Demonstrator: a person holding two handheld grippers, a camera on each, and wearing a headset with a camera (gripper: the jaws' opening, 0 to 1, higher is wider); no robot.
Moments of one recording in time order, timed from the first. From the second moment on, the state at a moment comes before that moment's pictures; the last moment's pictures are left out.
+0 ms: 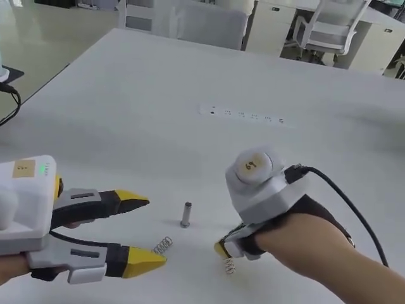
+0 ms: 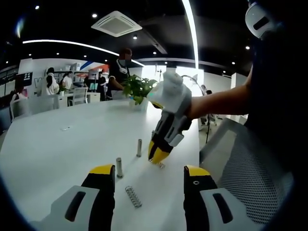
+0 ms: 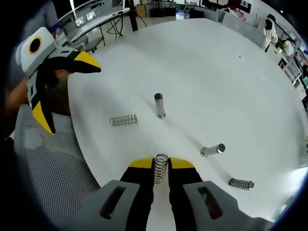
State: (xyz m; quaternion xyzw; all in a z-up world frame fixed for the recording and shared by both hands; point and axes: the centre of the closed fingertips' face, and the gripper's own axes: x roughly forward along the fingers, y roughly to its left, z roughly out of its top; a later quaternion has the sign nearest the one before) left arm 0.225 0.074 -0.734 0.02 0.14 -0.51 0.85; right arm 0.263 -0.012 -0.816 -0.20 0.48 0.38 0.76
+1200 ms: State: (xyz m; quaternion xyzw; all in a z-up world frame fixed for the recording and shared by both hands) left arm 0.231 0.077 -0.719 0.03 0.14 -0.50 0.86; right arm 0.299 -0.034 -0.688 -0.11 0.20 0.43 0.87
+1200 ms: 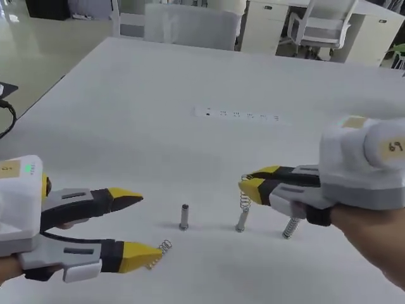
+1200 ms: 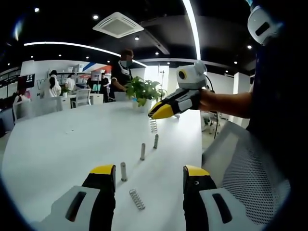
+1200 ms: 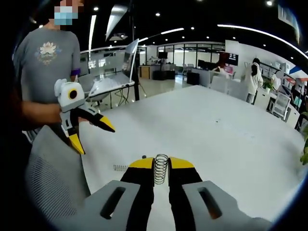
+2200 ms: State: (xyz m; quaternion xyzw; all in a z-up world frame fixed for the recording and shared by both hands) left arm 0.232 0.082 -0.722 0.03 0.15 -0.49 0.86; right arm 0.321 -0.047 -0.727 -0.10 0.11 0.47 0.87
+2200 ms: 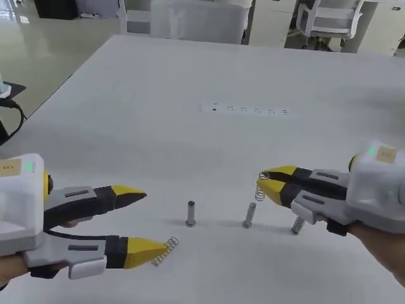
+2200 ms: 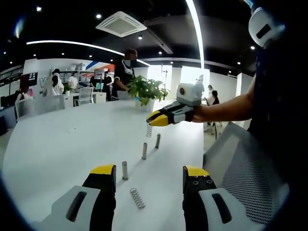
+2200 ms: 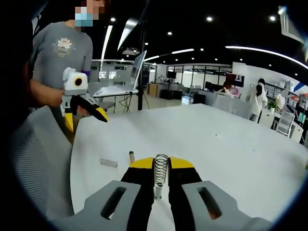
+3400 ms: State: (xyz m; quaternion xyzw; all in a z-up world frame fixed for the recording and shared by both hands) left arm 0.231 0.085 -0.727 0.02 0.16 -0.48 0.86; right arm 0.325 -0.044 -0.759 -0.08 0.14 0.47 0.87
